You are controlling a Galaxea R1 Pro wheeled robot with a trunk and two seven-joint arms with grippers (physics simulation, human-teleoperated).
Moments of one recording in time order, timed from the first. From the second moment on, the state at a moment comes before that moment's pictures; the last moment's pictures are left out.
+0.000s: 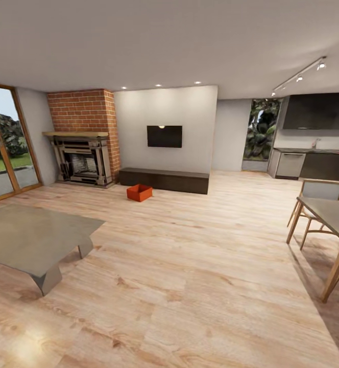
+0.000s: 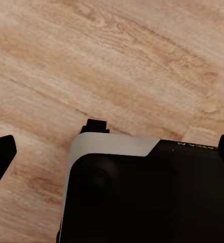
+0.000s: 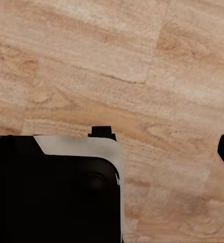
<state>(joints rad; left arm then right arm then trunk) -0.22 0.00 -0.05 0.00 0.21 -0.04 0.01 -0.19 -0.04 0.00 0.03 0.01 -0.14 -0.02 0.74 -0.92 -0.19</state>
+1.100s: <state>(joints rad) -0.22 0.00 -0.05 0.00 0.21 -0.04 0.01 -0.19 -0.04 0.00 0.03 0.01 -0.14 -0.02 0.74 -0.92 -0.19</state>
